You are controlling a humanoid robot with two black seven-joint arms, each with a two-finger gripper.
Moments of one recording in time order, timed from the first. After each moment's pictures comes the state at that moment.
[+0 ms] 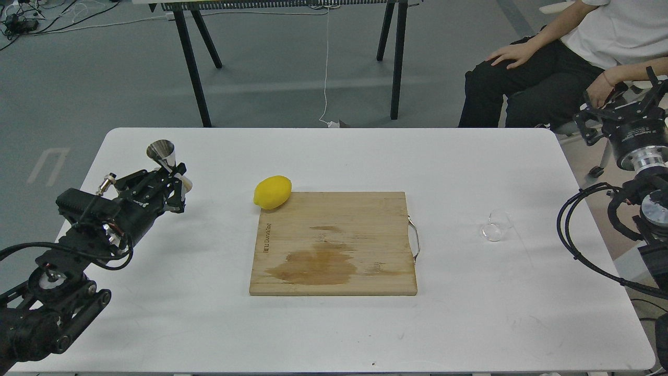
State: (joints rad) left arm -0.49 0.44 -0.79 -0.97 2.18 0.37 -0.23; right arm 0.52 -0.48 1.22 0.56 0.17 0.49 0.17
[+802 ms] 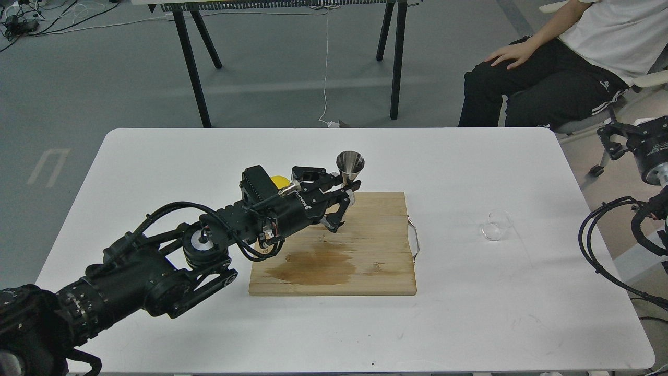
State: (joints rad) left arm -0.78 0.08 -0.24 -0.84 2.18 0.35 -0.23; right arm 0.46 -0.53 1.23 0.56 0.18 0.49 0.17
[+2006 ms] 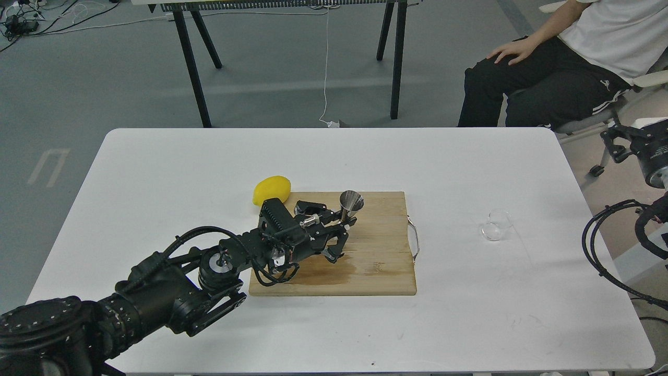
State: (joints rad) left arm -0.74 -0.04 -0.16 -0.62 2.18 0.35 -0.23; right arm 0.45 -0.54 1.23 0.56 0.17 0.49 0.17
